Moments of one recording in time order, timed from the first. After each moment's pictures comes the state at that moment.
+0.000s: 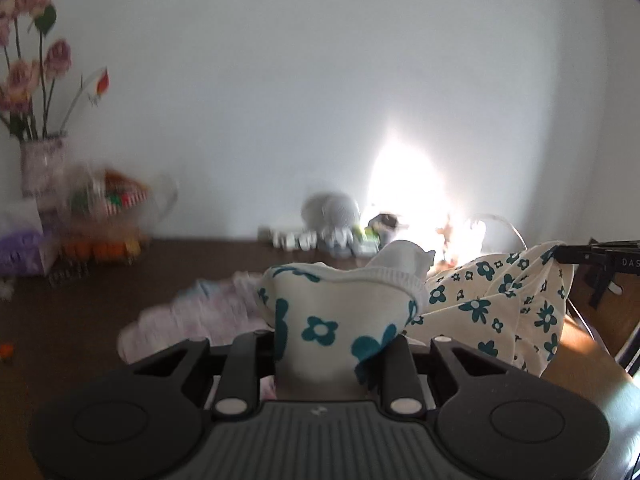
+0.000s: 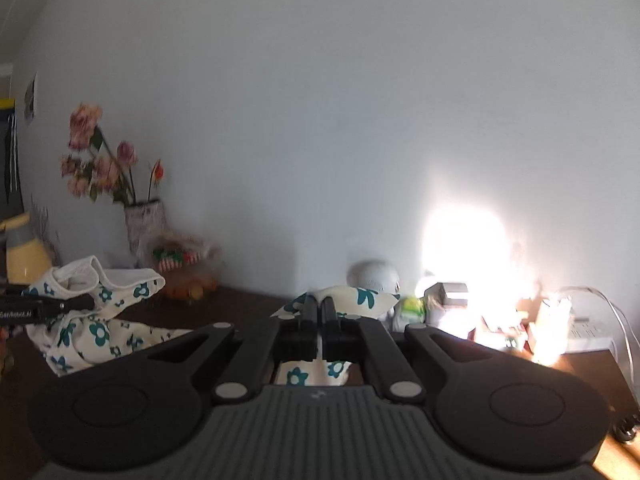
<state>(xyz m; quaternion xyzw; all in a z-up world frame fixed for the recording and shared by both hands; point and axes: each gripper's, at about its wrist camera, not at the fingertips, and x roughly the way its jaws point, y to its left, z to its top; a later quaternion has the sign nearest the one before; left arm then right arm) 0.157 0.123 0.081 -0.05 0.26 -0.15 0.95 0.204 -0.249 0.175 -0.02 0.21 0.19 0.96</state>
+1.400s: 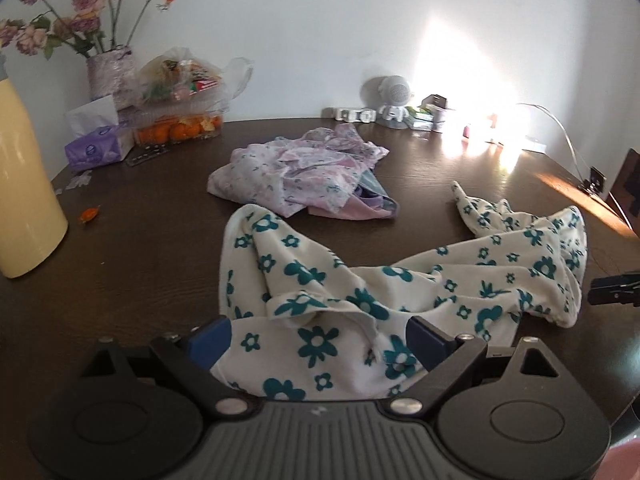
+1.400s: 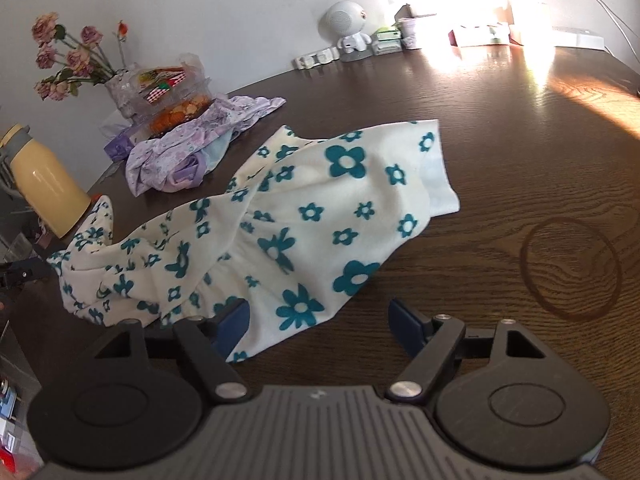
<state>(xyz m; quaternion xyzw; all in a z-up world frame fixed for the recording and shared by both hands) 0.049 0.172 0.029 0.02 0.36 -0.09 0.93 0.098 -0.267 -0.018 0.08 0.41 0.21 0.89</state>
